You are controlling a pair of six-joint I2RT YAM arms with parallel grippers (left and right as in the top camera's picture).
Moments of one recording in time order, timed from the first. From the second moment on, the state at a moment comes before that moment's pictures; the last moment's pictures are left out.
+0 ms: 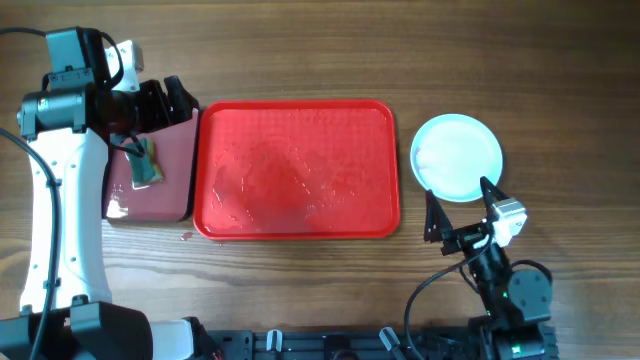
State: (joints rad) left arm 0.16 1.54 1.50 -1.04 0.22 -0.14; right arm 0.14 0.03 0.02 0.01 -0.13 0.15
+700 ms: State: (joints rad) left arm 0.15 1.35 1.39 -0.82 0.21 -0.15; right arm 0.14 0.02 0.01 0.00 -0.10 0.17
